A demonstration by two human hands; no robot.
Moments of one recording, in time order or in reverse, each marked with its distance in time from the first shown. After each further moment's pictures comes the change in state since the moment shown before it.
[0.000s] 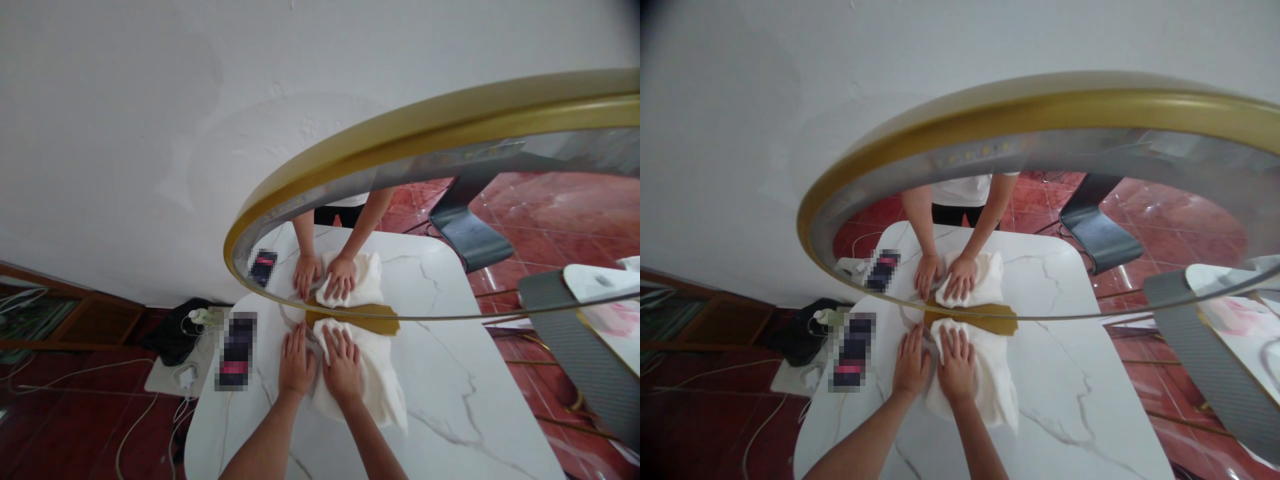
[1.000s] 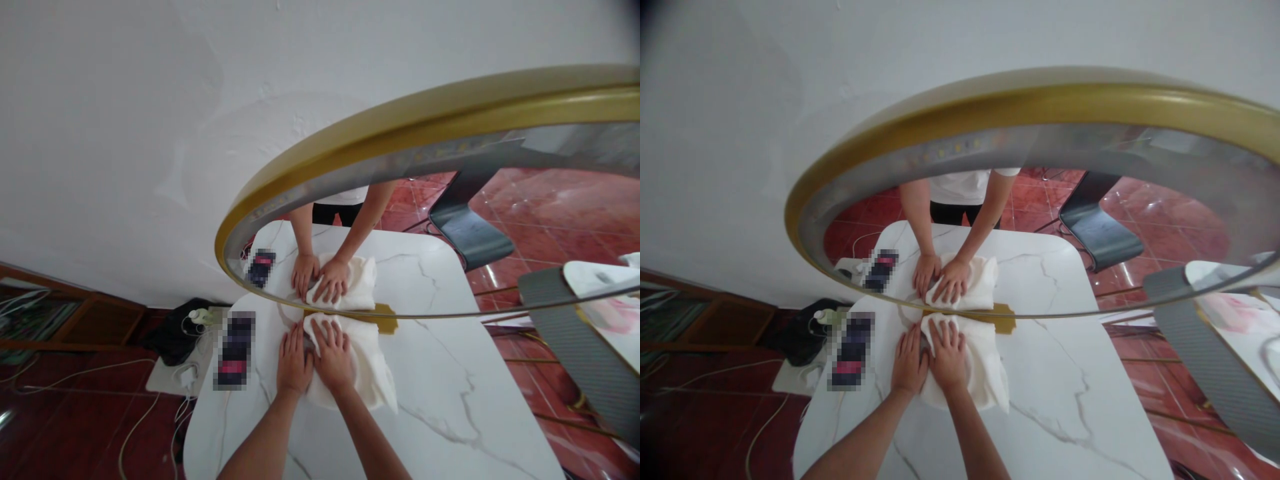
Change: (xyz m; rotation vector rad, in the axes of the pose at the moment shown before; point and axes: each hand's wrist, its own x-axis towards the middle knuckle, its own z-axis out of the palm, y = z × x) left_hand -0.001 -0.001 0.001 0.035 0.002 0.001; right_hand 0.020 -0.014 -0.014 0.035 -0.067 -0.070
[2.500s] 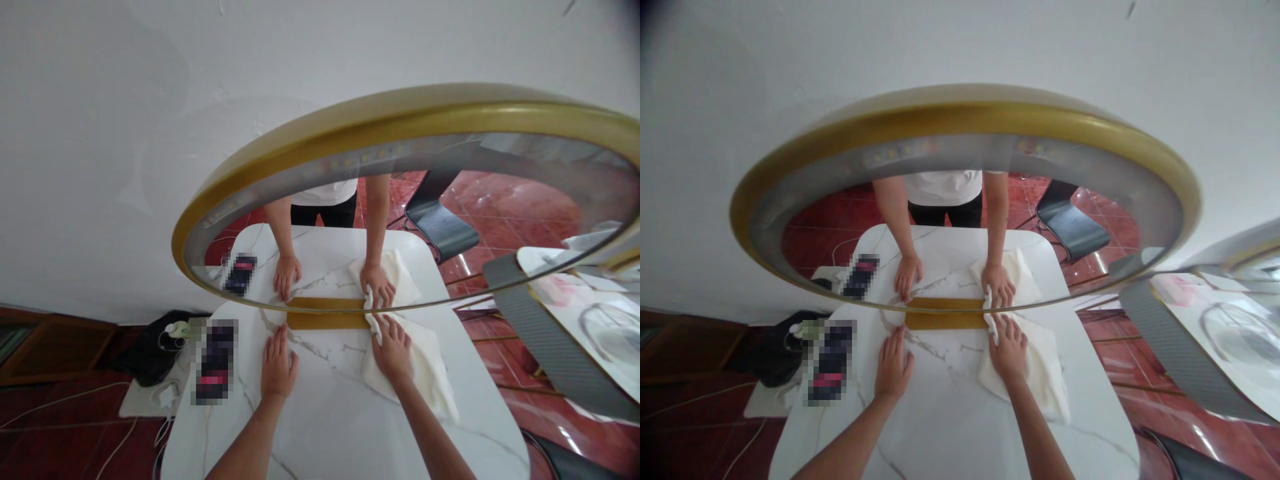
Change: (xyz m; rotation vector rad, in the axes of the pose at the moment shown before) left_hand 0.002 0.000 -0.001 0.039 0.021 0.024; right_hand -0.031 0.173 -0.034 -0.213 0.141 0.295
